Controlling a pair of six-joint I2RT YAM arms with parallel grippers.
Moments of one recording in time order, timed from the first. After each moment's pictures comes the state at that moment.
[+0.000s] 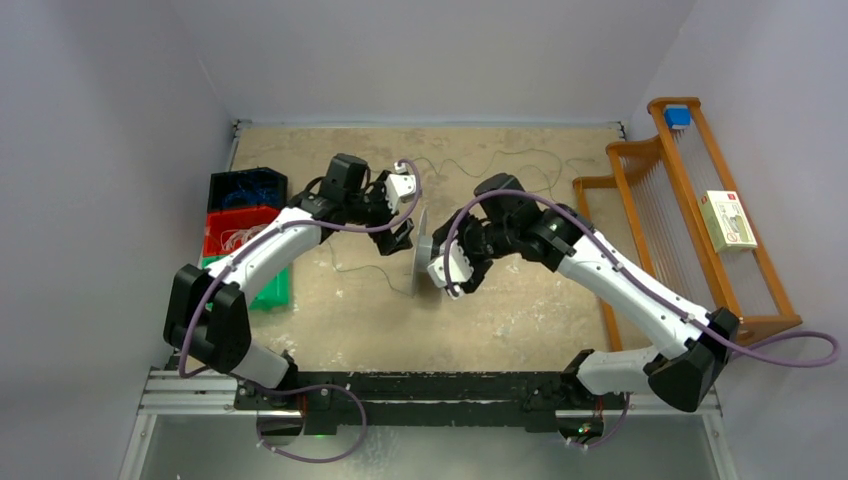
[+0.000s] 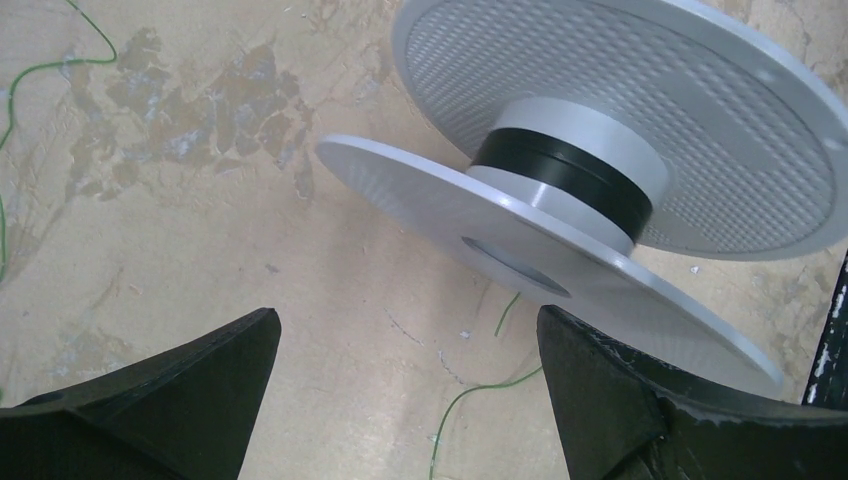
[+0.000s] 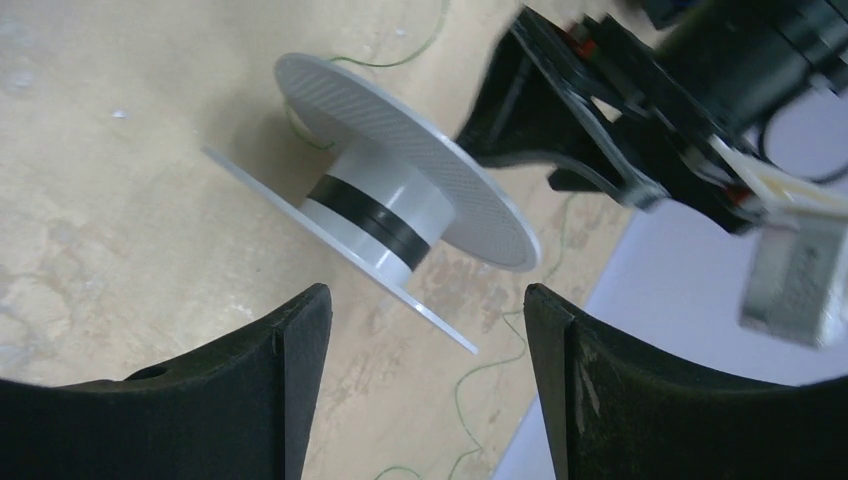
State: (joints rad) left arm -0.45 1.49 1.14 -0.40 0.57 0.47; right arm 0.75 1.29 1.32 -0.87 -0.47 -1.44
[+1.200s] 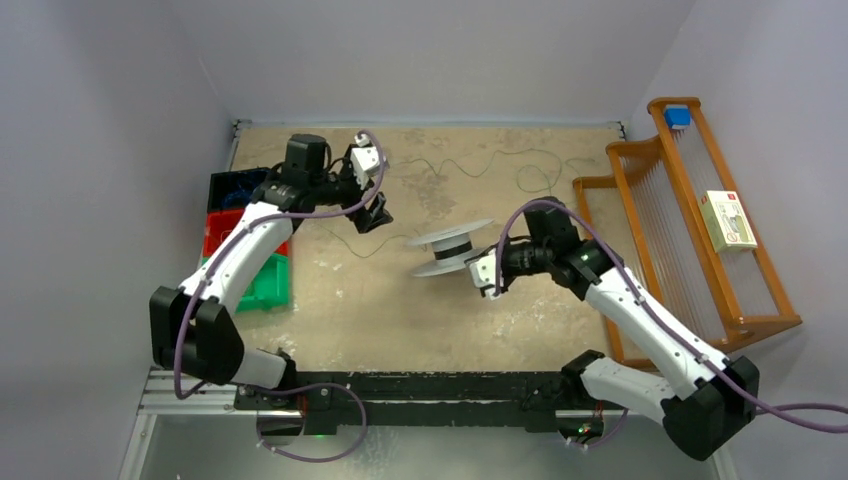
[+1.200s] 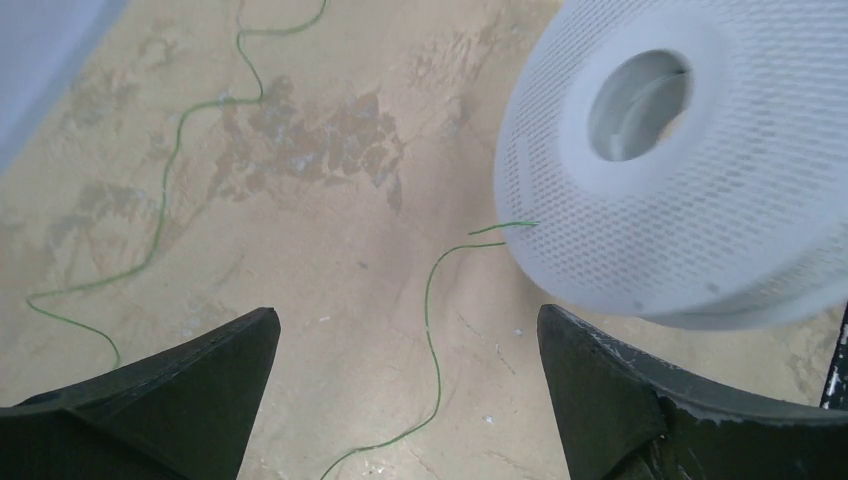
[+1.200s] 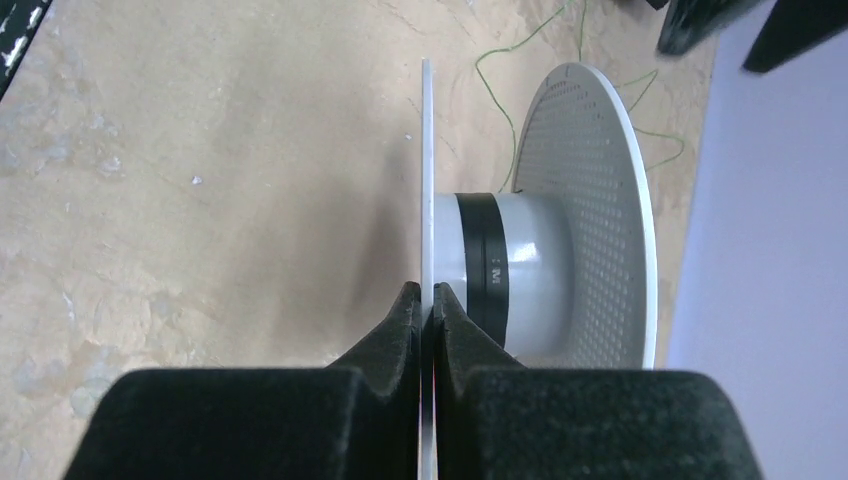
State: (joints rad) left arm -0.29 1.45 1.21 -0.42 0.67 0.46; right arm 0.58 1.04 0.94 -0.67 -0.73 -1.32
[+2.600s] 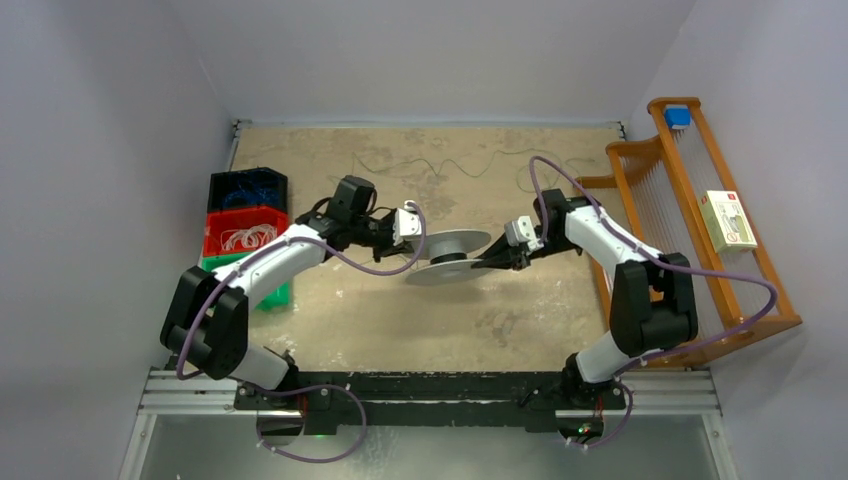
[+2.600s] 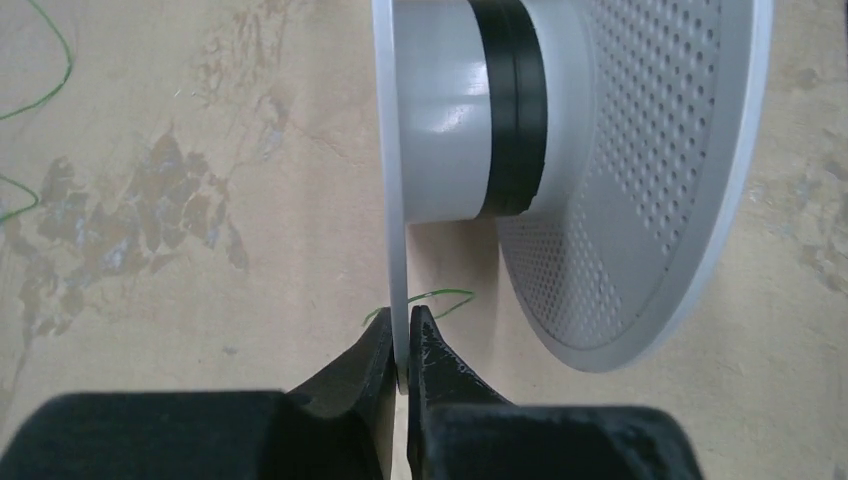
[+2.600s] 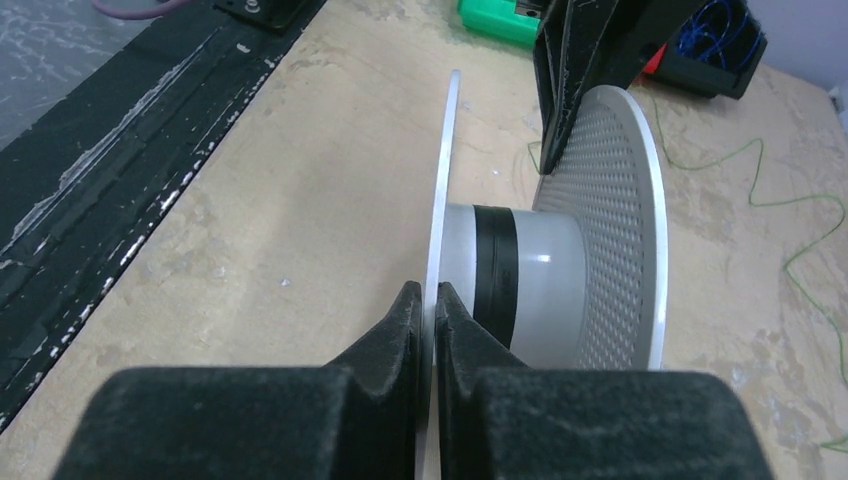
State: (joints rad) left arm -0.50 1.47 0.99 -0.32 0.73 0.76; right arm 0.20 1.55 1.01 -1.12 -1.46 -1.92
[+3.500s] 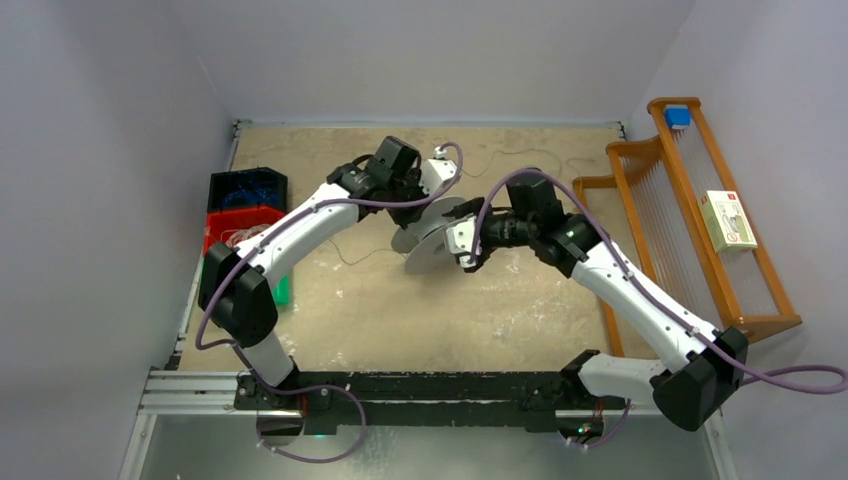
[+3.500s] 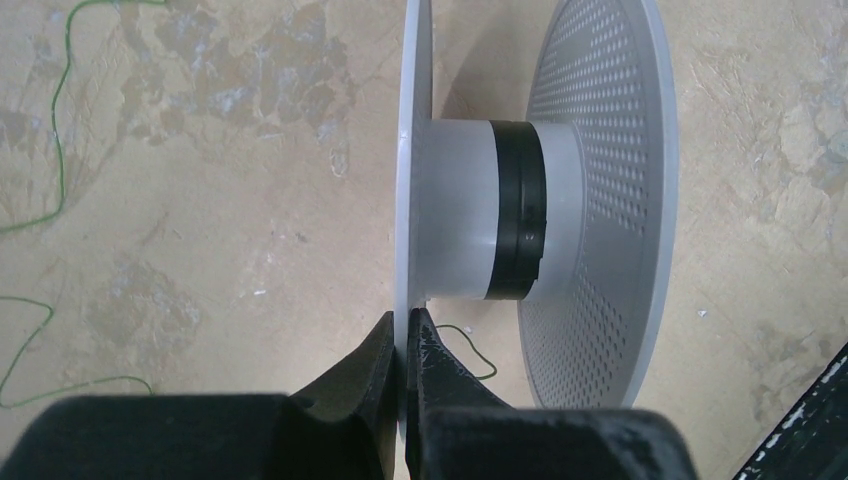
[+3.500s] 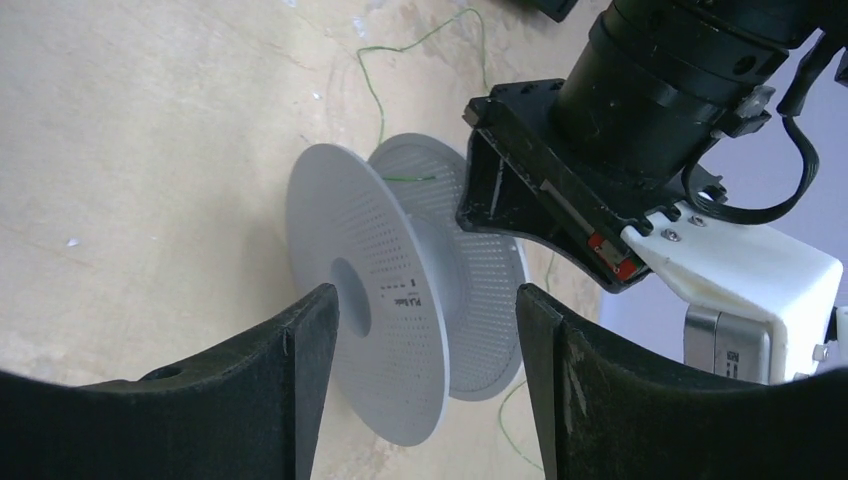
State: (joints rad) left arm -0.65 1.69 1.53 -0.70 0.19 0.34; right arm 0.60 1.20 1.14 -0.57 -0.69 -1.17
